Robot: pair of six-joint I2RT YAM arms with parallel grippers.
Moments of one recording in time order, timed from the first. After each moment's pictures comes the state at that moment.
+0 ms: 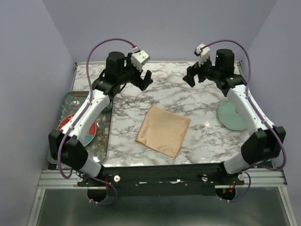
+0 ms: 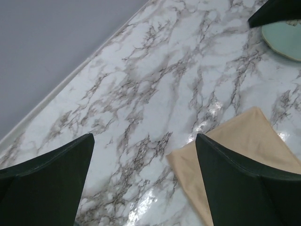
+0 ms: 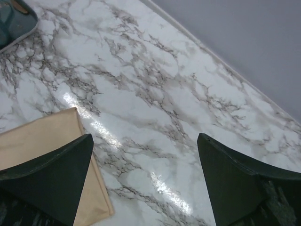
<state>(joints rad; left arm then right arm) -0.39 1.43 1.40 -0.26 0.41 0.25 0.21 1.47 1.46 -0.38 -0.45 -0.34</state>
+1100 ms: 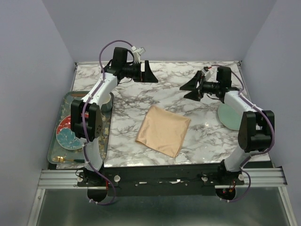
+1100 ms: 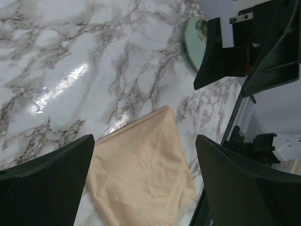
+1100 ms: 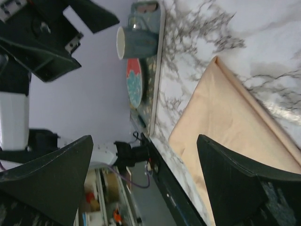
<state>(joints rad) -0.27 1.93 1.73 -0.39 0.83 -0.29 0.03 1.68 1.18 -0.10 -1.02 0.78</state>
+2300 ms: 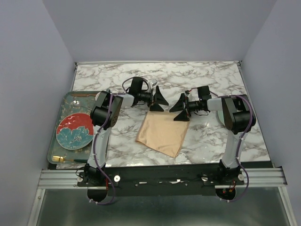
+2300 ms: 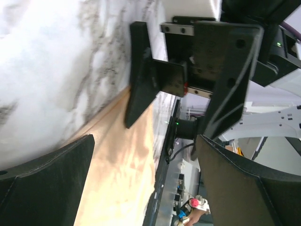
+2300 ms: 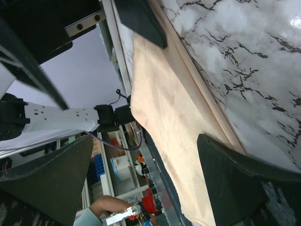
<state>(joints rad) -0.38 2.28 1.42 0.30 1.13 -0.88 0.17 2.05 1.05 0.00 -1.15 0.66</state>
